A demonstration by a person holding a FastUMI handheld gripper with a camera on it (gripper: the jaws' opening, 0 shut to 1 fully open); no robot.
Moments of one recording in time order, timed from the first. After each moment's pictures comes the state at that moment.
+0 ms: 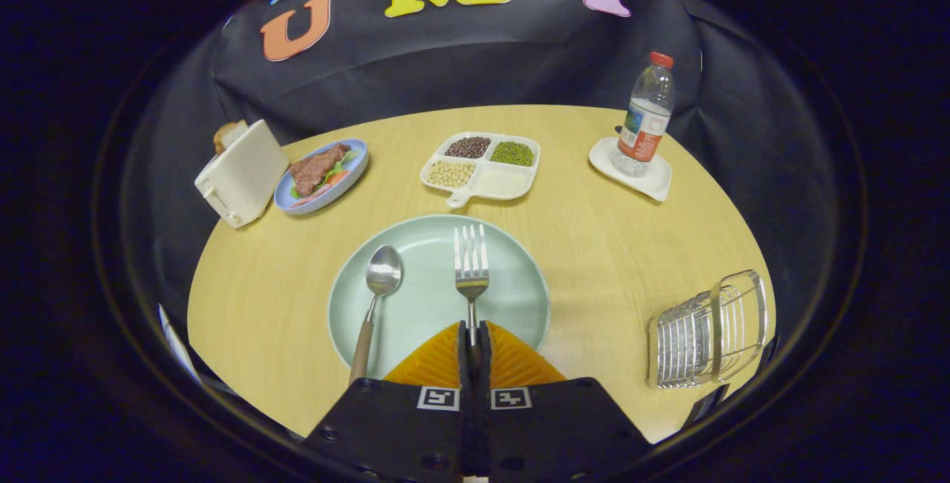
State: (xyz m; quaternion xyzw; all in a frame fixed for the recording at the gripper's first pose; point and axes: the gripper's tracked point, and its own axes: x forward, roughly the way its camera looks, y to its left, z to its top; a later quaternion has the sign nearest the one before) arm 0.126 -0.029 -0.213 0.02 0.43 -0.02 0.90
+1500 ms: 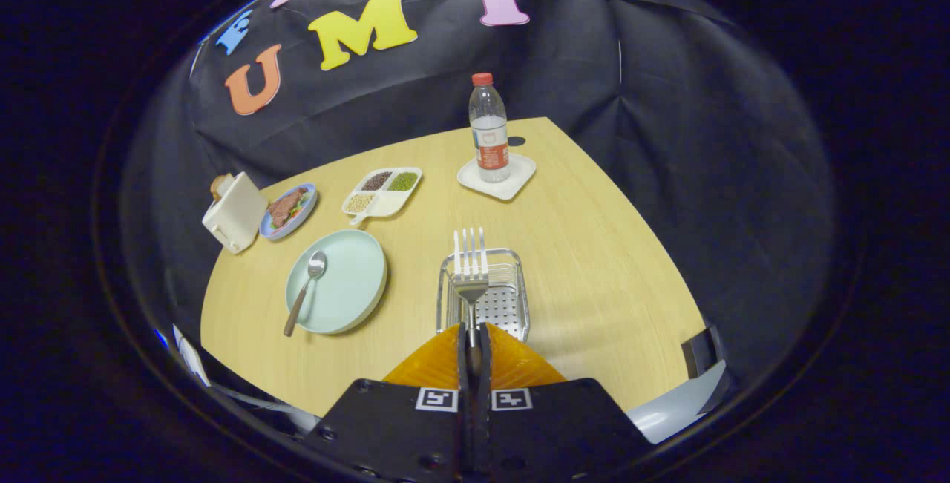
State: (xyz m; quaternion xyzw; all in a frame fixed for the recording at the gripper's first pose) arm 0.018 -0.207 -0.150 0.07 0.41 -0.06 0.91
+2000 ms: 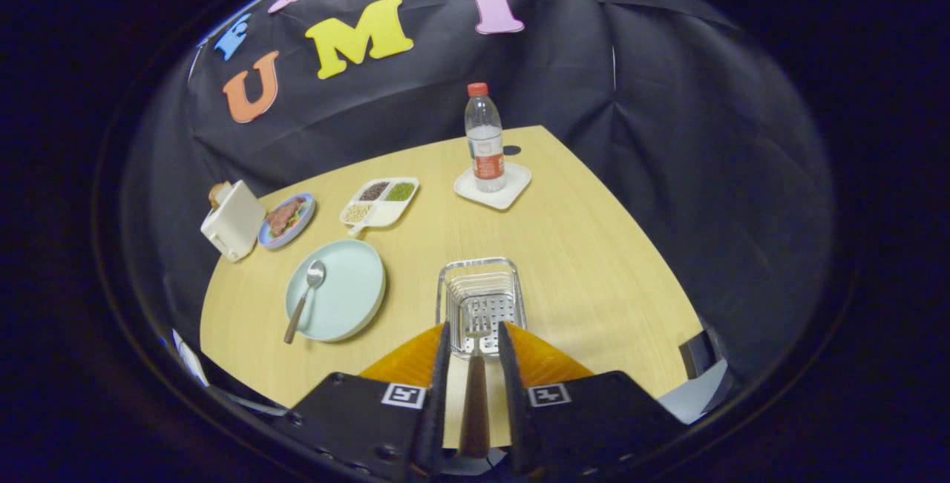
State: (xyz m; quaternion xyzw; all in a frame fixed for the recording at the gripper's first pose) arm 0.023 -0.210 -0.133 0.07 0.37 -0.08 0.92
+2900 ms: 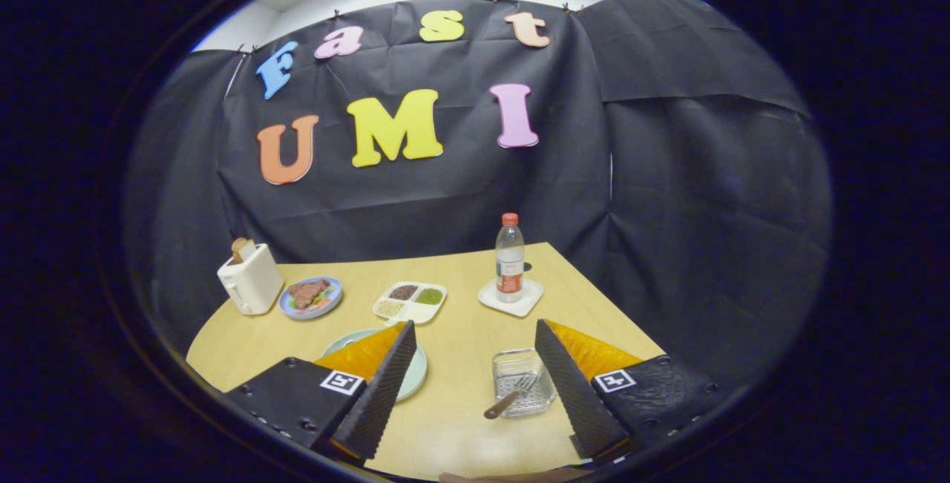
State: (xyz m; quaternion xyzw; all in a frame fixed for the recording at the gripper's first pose) arm 0.030 -0.134 -0.036 0.03 0.15 -0.08 0.98
